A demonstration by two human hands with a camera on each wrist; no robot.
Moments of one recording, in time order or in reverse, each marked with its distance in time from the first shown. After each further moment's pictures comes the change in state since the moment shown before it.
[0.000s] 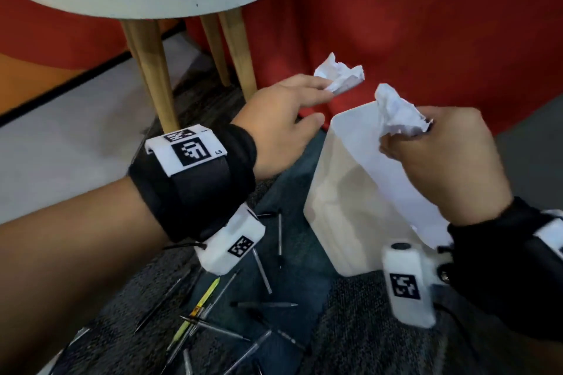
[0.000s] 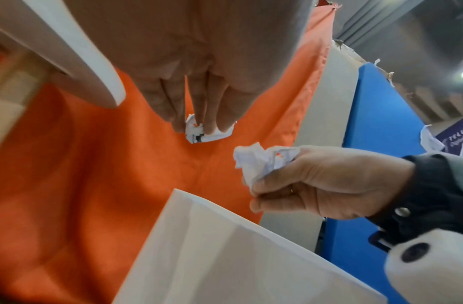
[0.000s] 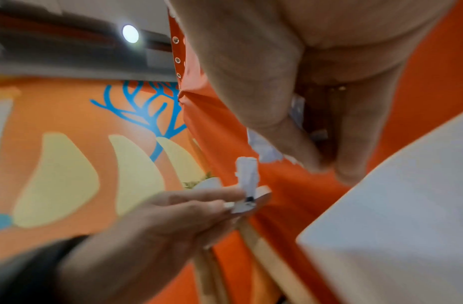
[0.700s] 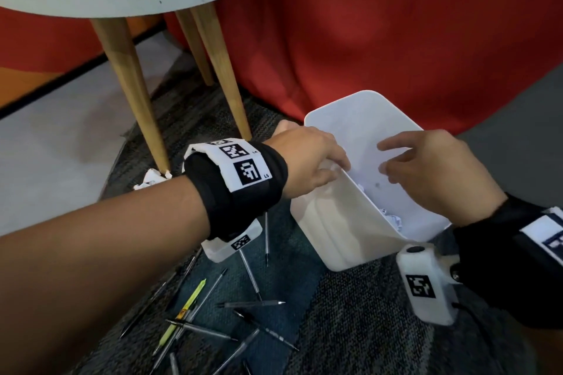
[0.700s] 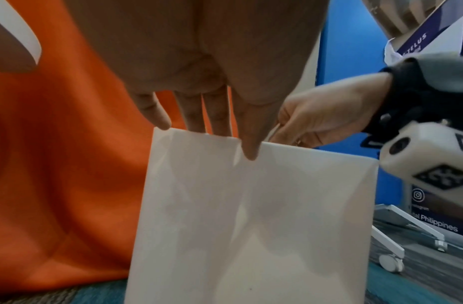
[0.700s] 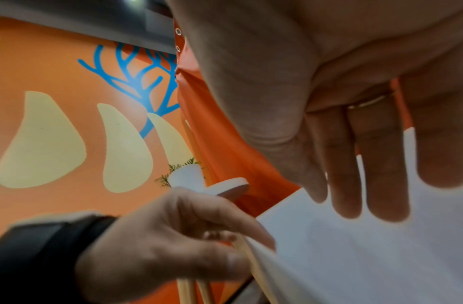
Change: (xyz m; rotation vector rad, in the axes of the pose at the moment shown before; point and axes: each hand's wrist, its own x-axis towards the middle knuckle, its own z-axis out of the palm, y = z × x) left_hand 0.015 0.008 0.058 0.306 -0.438 0.157; right_hand 0.001 0.046 -0.016 -0.224 -0.284 0.190
